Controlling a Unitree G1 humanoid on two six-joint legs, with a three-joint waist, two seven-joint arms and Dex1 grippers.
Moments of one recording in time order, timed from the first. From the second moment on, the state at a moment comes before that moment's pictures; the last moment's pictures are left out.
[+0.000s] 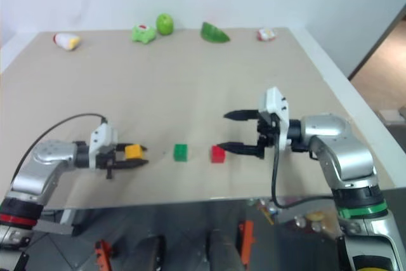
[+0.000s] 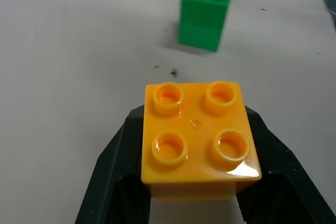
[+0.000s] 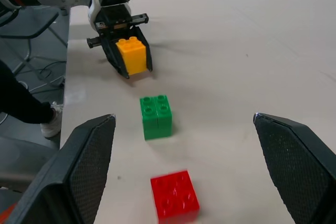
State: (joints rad) left arm -0.39 0.69 -0.08 0.17 -0.31 0.13 -1.28; right arm -0.50 -0.78 -0.01 -0.13 0.53 0.47 1.21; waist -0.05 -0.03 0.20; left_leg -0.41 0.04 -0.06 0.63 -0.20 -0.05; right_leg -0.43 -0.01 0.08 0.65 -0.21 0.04
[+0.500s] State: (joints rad) left arm -0.55 0.63 -0.12 0.39 -0.27 0.07 -1.39; right arm -0.43 -0.81 -0.08 -0.20 0.57 0.52 1.15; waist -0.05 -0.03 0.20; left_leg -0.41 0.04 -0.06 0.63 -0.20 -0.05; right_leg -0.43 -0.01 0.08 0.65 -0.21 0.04
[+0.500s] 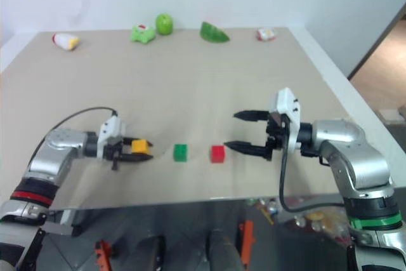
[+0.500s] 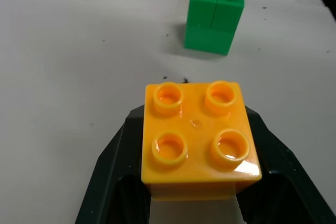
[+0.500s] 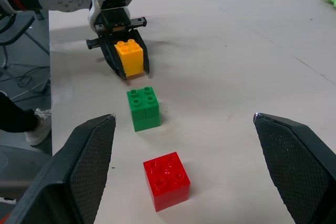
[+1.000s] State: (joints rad) left arm -0.55 0.61 -0.14 0.41 -0.24 0.04 -1.42; right arm -0.43 -0.81 -0.08 -0.21 0.58 0.53 1.13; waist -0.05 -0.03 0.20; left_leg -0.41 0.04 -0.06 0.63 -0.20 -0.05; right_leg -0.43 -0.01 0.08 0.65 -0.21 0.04
